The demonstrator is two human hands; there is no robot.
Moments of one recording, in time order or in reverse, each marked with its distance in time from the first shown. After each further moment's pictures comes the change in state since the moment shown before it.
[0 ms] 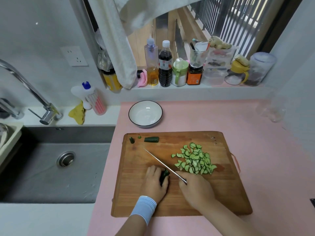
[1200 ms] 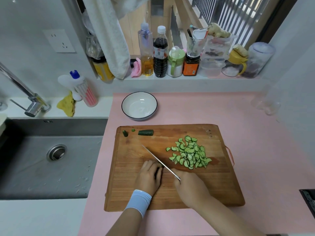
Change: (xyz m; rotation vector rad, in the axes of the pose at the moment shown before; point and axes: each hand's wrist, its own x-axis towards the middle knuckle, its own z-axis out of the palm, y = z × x) left_hand 0.004 -0.003 0.004 -0.070 0.065 0.165; right_hand -0.007 0.004 0.005 0.025 -0.098 -0.018
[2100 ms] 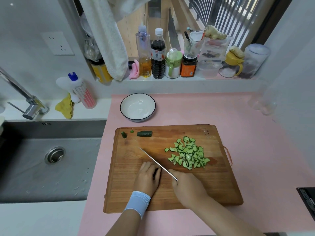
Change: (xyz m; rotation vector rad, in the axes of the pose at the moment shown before) left_hand -0.001 -0.001 -0.001 -0.001 0.024 -0.026; right_hand 0.000 -0.004 0.002 -0.016 0.025 -0.013
